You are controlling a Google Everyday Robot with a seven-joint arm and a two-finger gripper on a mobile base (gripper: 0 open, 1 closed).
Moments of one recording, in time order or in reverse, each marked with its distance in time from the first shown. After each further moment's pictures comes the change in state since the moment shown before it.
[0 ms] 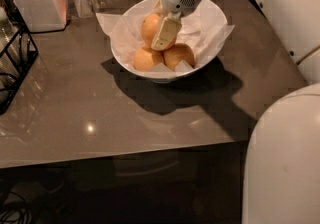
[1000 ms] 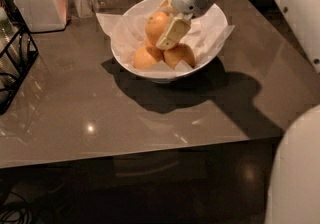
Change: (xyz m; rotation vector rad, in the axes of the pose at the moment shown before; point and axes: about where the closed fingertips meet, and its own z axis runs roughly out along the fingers) arm 0.004 0.011 -0.015 0.018 -0.118 -0.042
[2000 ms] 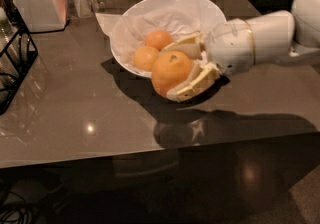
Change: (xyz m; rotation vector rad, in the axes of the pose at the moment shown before) arm -0.029 0.129 -0.025 0.155 -0.625 -0.016
